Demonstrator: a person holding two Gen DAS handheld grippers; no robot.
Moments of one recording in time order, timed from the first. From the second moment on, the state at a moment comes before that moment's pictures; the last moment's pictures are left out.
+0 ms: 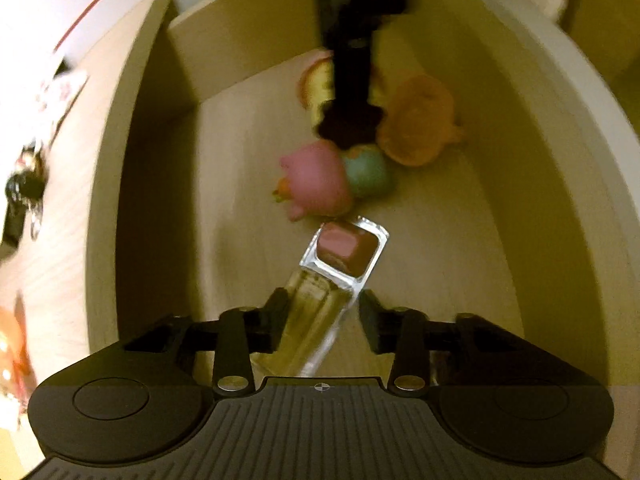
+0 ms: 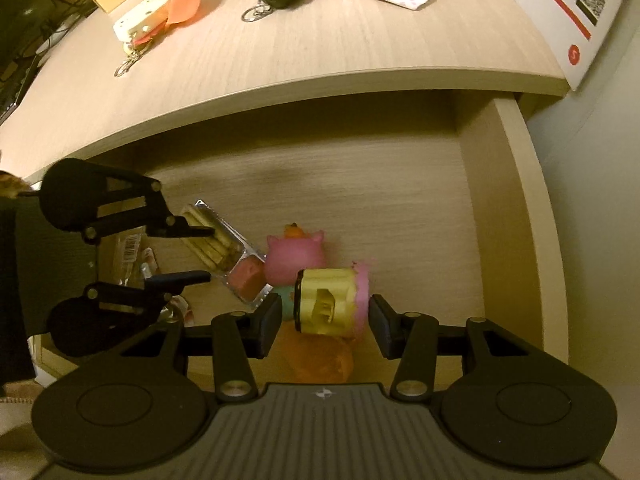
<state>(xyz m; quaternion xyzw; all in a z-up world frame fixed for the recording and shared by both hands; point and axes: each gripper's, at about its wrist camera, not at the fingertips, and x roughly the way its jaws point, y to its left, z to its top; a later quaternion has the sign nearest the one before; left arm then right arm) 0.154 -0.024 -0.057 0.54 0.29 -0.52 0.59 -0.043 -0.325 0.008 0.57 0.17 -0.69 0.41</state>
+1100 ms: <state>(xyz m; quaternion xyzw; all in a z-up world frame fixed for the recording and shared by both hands) 0.193 0.070 -0.003 0.12 0.50 -0.22 0.83 0.043 -0.451 -0.049 0.42 0.43 -0.55 0.59</state>
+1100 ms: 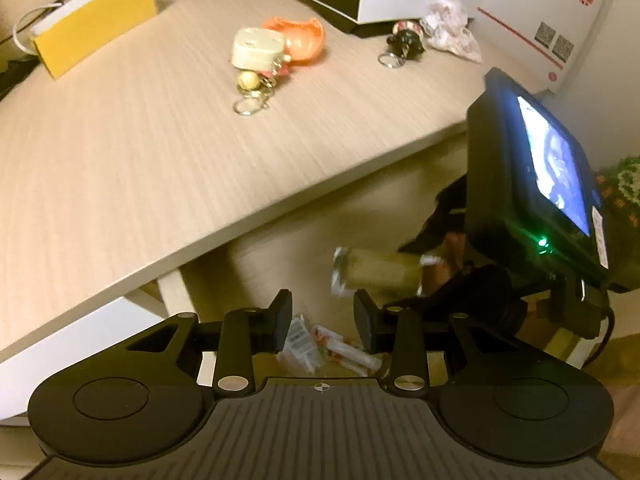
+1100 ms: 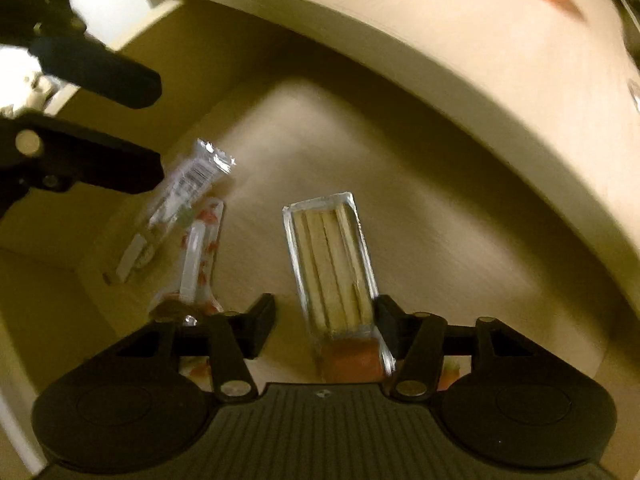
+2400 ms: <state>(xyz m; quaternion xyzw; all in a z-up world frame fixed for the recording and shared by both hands) 0.209 -0.088 -0.096 0.07 0.59 -0.32 0.74 -0.060 -0.260 0.087 0.43 0.17 -0.78 0.43</state>
